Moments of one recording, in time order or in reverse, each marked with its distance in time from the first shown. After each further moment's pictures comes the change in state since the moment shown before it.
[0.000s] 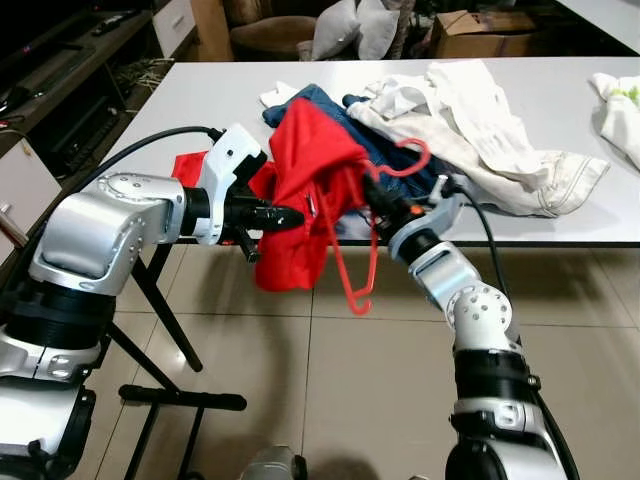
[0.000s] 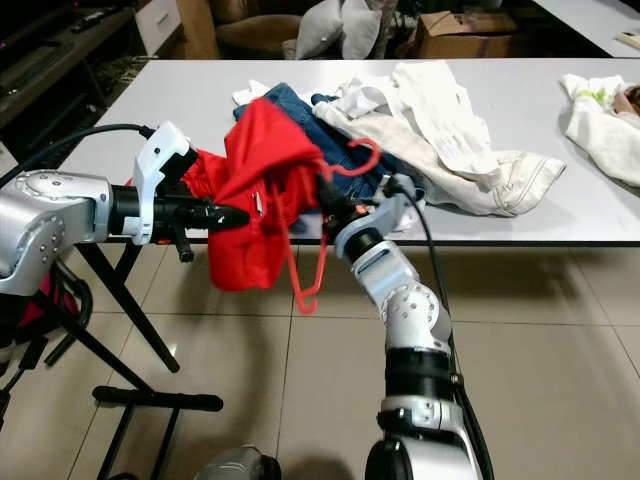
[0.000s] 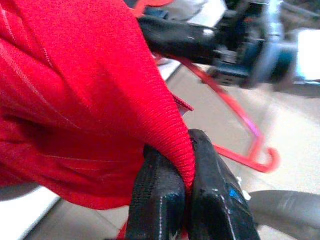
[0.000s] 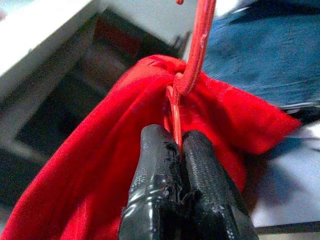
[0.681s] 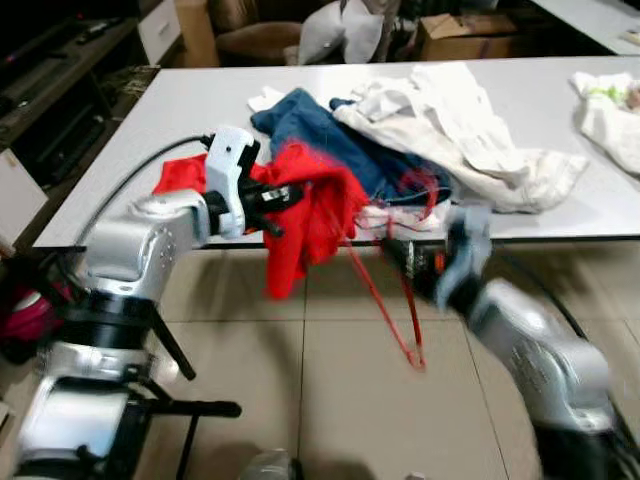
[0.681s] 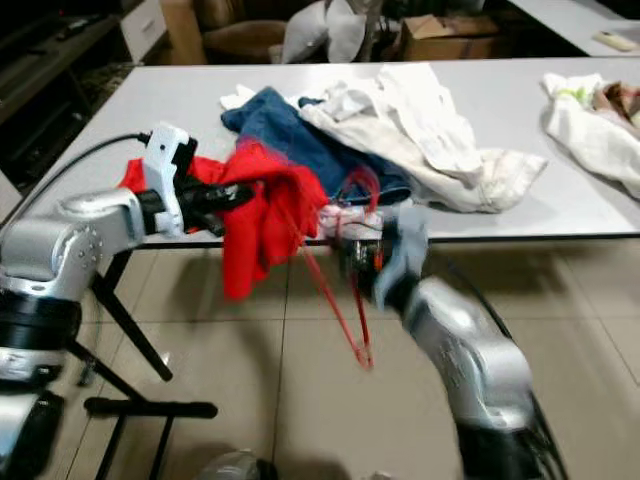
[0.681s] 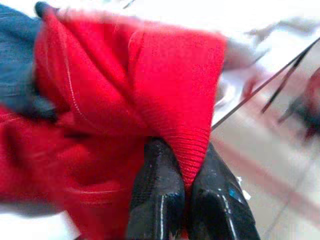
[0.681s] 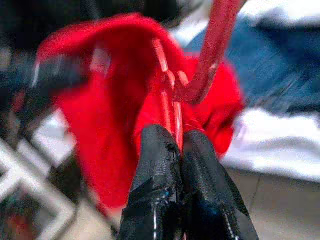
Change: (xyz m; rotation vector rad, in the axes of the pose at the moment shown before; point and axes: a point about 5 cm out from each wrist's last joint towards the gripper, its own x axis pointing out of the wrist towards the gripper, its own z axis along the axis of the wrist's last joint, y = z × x) left arm 0.018 0.028 -0.014 -0.086 -0.141 0.294; right arm -0.064 0.006 0.016 -0.699 0.191 0.048
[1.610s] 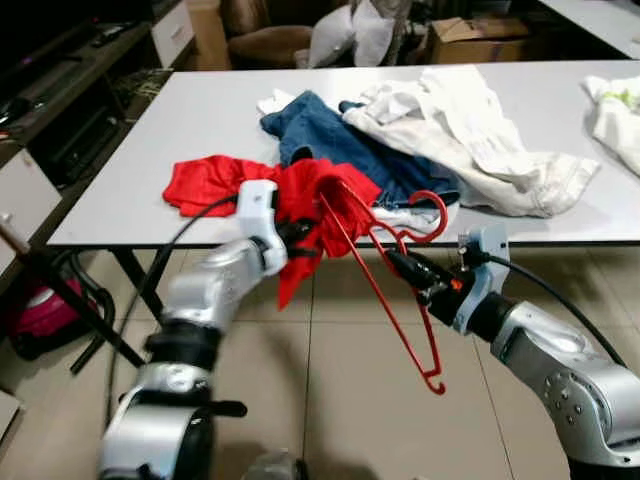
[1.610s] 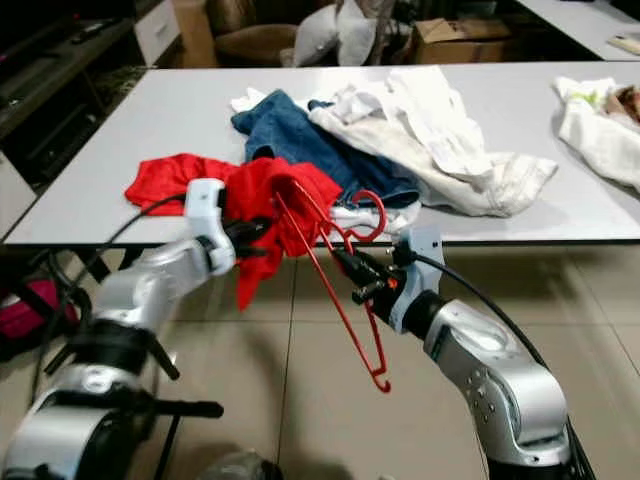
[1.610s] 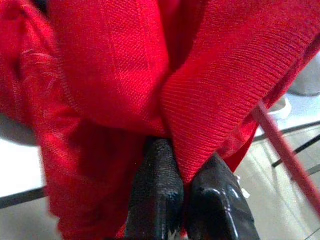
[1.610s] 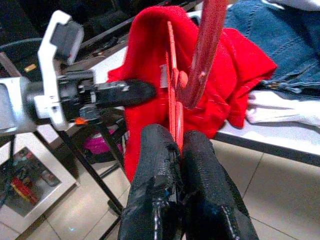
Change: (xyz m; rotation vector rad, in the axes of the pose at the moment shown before) left arm 0.049 -0.012 -0.072 -0.358 -0.071 0.190; right arm -0.039 0.003 -0.011 -0.117 0.123 0.059
